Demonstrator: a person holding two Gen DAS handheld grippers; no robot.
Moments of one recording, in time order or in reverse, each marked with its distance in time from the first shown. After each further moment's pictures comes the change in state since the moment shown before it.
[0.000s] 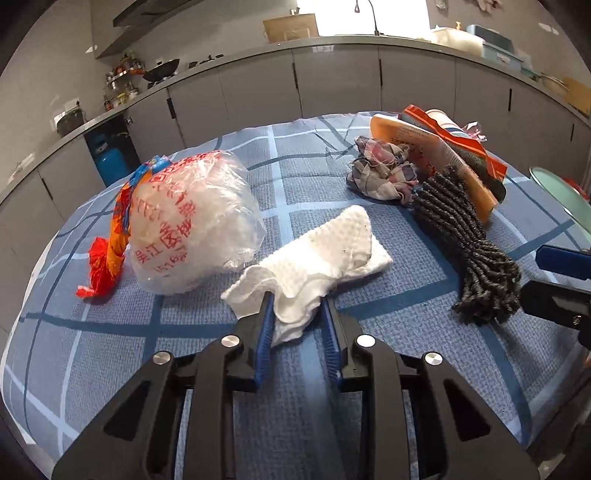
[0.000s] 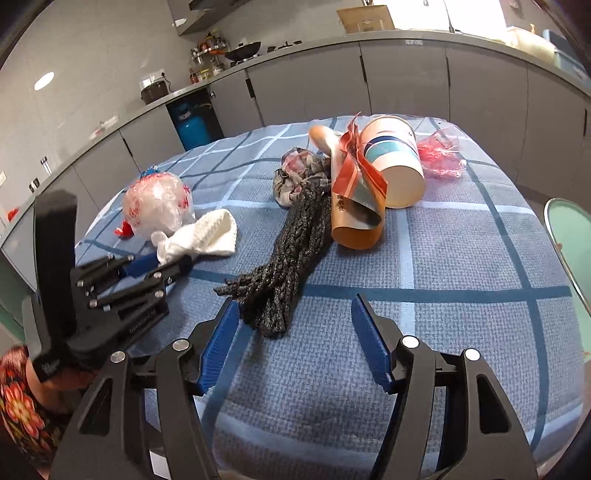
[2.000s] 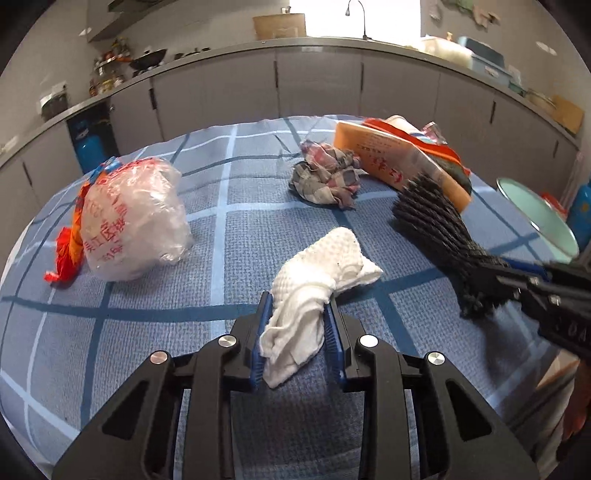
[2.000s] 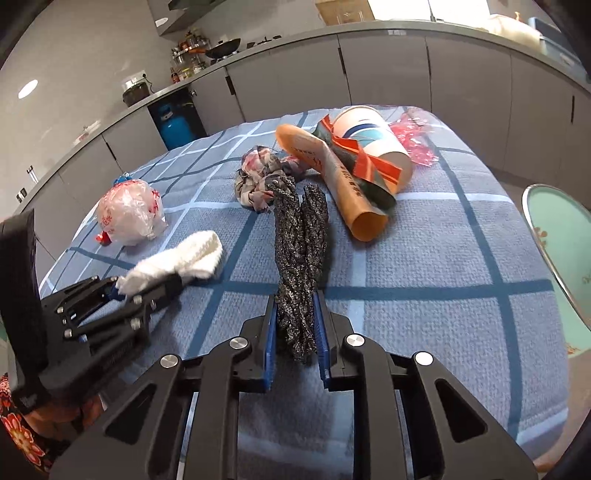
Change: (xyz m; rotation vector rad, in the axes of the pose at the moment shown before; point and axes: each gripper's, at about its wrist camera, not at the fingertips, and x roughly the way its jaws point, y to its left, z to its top) left arm -0.016 -0.038 0.001 -0.045 0.008 -0.114; right arm -0.006 -0.031 0.001 0.045 0.023 -0.039
